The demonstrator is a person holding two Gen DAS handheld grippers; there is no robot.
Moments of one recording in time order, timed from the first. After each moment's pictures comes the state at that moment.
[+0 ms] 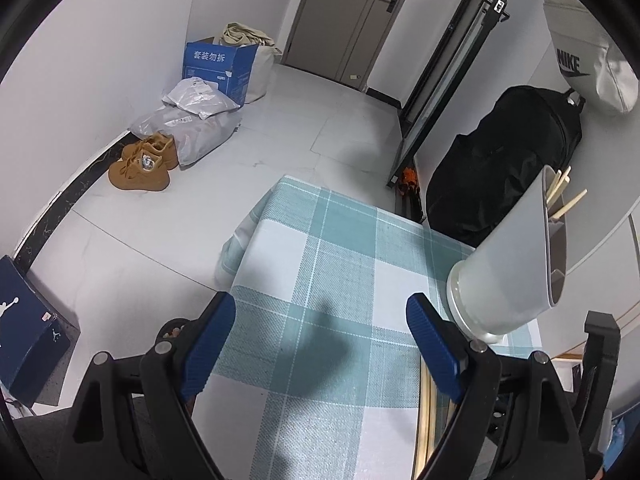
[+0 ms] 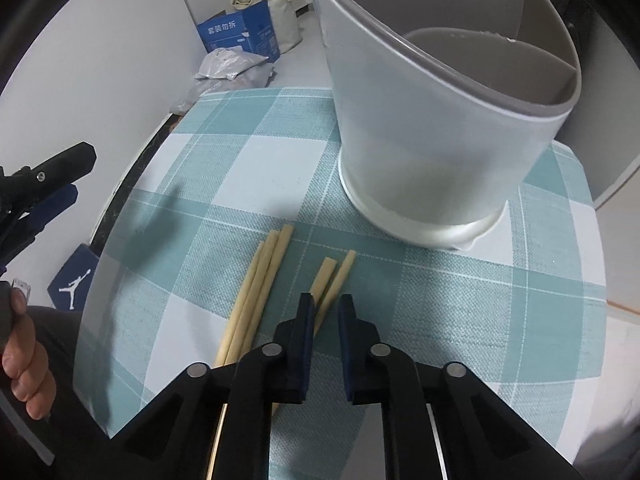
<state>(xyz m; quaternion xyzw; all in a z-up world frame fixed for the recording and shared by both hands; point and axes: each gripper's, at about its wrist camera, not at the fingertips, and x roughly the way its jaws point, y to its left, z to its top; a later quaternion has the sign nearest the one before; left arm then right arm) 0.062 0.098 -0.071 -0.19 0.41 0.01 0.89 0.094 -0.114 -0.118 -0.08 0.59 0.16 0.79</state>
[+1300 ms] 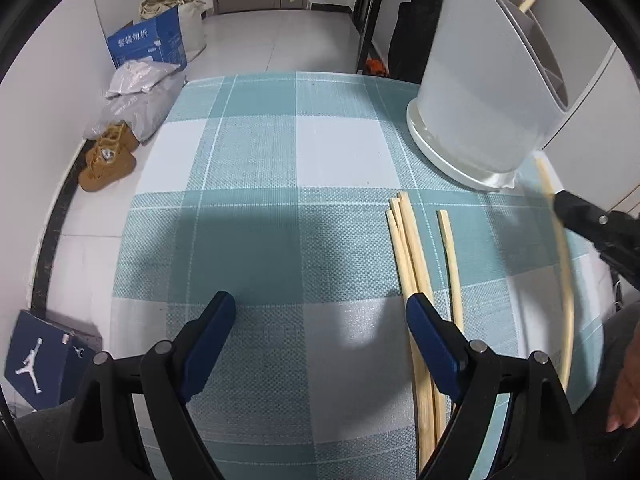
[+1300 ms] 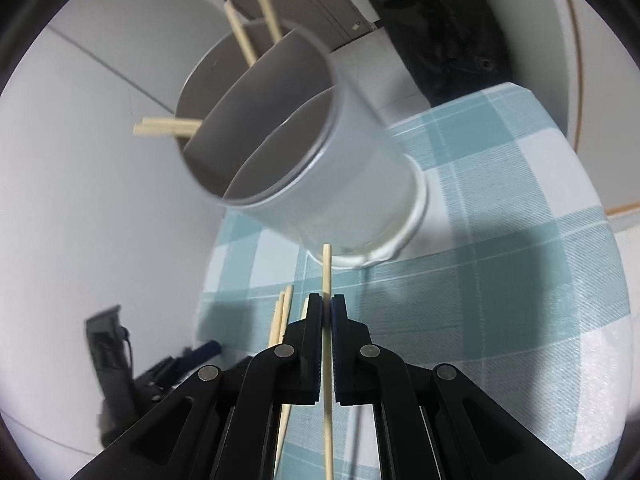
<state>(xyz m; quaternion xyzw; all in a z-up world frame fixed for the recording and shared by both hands) 0.058 0.017 -0.112 -0.03 0.54 -0.05 0.84 0.098 -0.225 -0.084 0.21 0.53 0.19 0.80</state>
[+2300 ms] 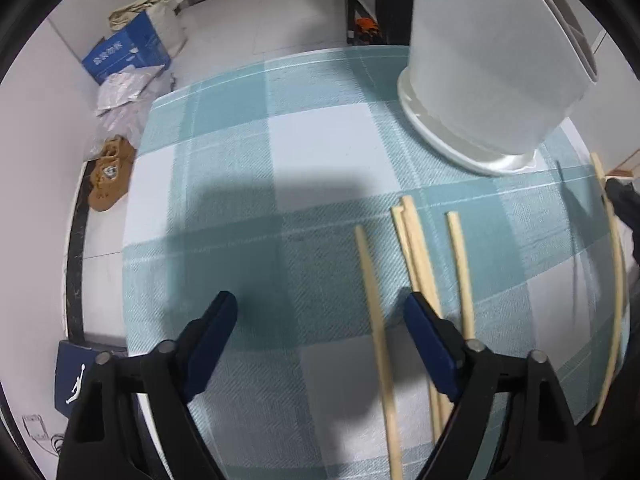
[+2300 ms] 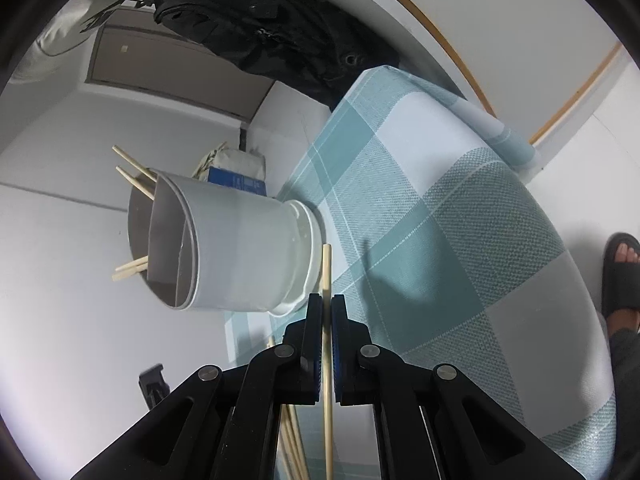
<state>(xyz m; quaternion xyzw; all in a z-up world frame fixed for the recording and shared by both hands) 0.091 -0.003 -0.118 0.06 0.60 -0.05 0.80 0.093 -0.316 -0.106 0.41 0.51 0.09 0.75</state>
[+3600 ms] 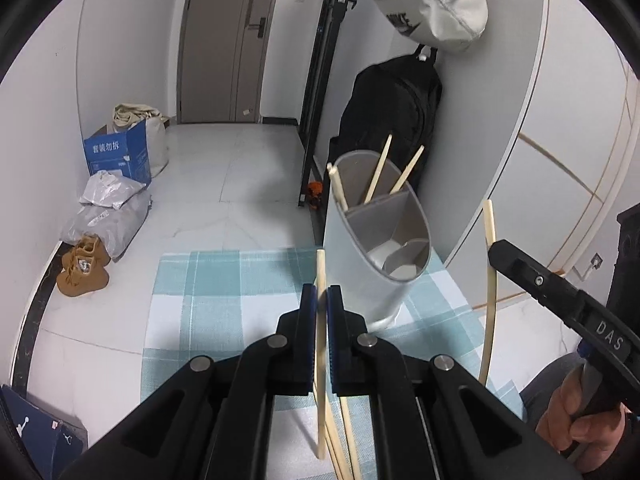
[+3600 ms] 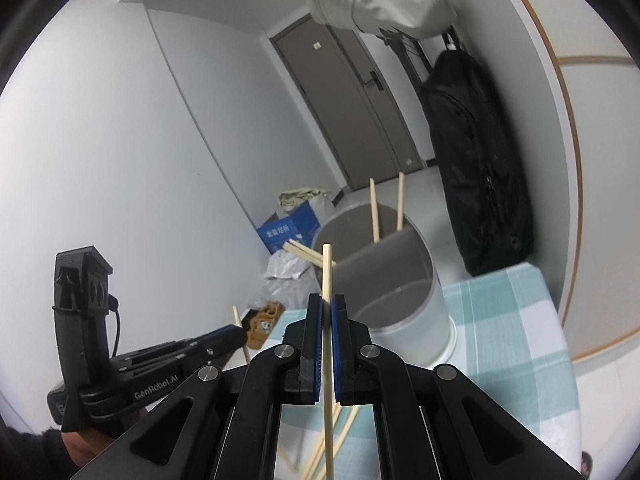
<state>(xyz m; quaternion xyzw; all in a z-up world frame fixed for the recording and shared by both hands) 0.033 0.009 0.000 -0.05 0.34 -0.14 0.93 0.050 -0.206 0.019 0.14 0.29 0.23 0.92</state>
